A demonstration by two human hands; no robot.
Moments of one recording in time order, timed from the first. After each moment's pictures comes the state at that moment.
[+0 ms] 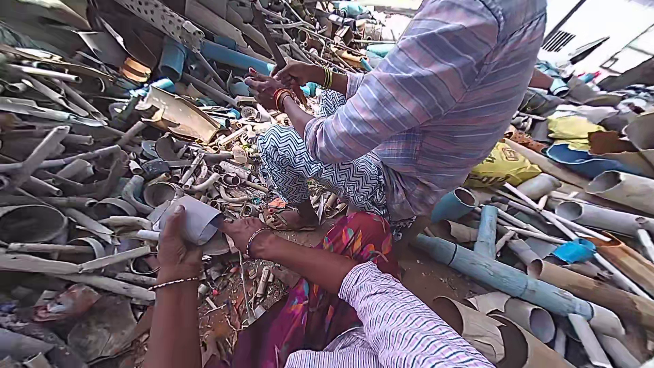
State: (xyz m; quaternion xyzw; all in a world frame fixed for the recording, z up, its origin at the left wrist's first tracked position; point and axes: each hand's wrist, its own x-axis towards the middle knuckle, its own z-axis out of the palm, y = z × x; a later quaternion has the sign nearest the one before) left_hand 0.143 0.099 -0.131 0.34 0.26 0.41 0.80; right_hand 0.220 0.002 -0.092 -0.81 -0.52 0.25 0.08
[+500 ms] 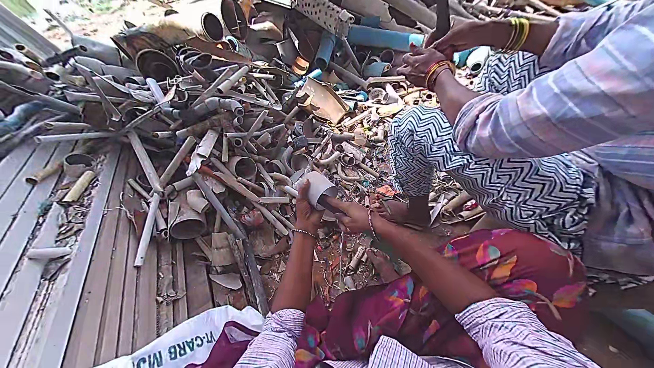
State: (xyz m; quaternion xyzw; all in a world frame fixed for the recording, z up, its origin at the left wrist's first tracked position) left_hand 0.128 0.118 -0.156 0.21 0.21 0.42 0.85; right_hand 0.222 0.009 -0.108 -0.72 -0.56 0.37 0.18
